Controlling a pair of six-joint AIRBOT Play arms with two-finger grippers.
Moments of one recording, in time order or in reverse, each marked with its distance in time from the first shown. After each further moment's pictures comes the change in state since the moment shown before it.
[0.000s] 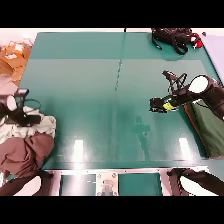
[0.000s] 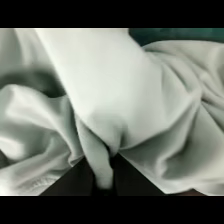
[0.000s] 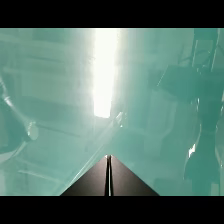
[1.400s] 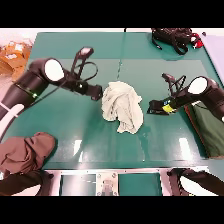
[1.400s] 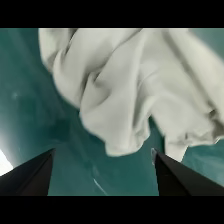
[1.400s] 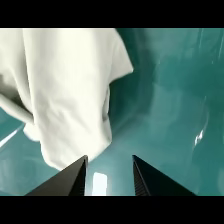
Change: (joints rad) left arm -0.600 -0.210 0.461 -0.518 0.091 0.097; right arm 0.007 0.000 -0.044 0.030 0.037 0.000
